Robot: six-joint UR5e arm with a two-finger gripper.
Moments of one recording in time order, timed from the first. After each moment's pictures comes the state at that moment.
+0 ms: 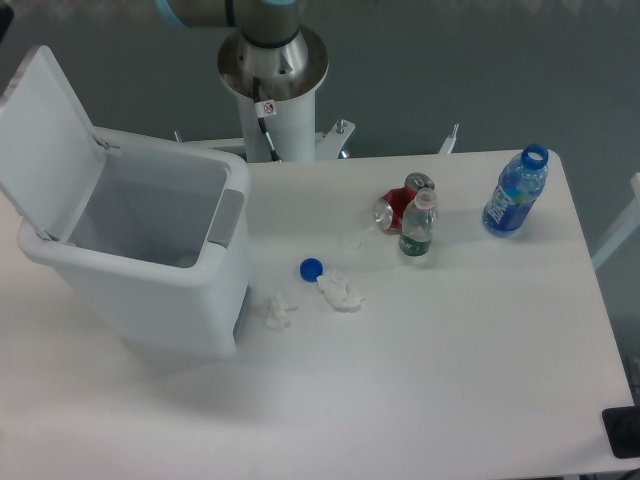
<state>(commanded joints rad) 1.98 -1.46 -1.59 -1.02 0.84 0.28</state>
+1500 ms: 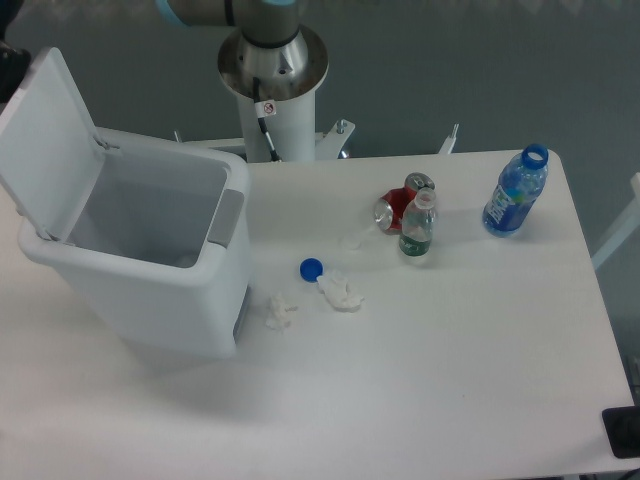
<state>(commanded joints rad) 1.99 -1.45 -1.64 -1.02 0.94 0.31</state>
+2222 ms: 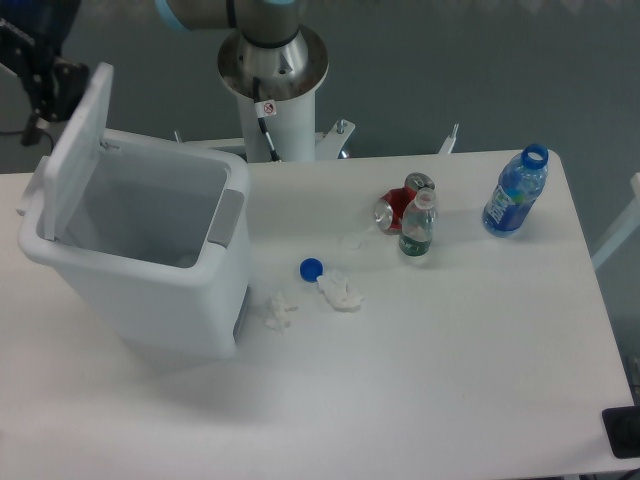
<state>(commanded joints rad) 2.10 -1.44 -1.69 -1.02 1.05 0.35</state>
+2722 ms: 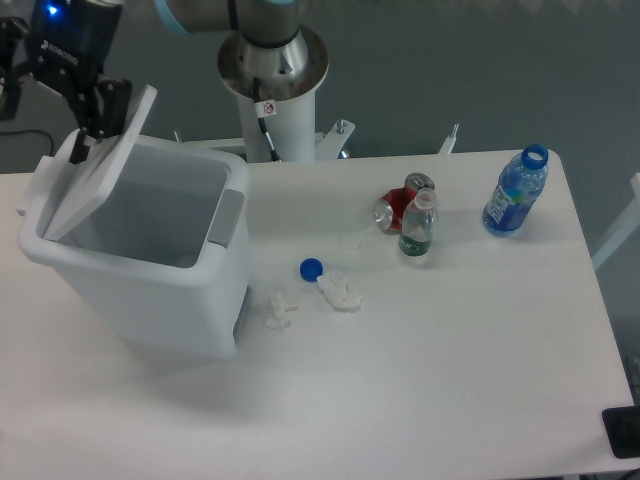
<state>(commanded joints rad) 2.15 -1.44 -1.70 -1.03 1.07 0.41</state>
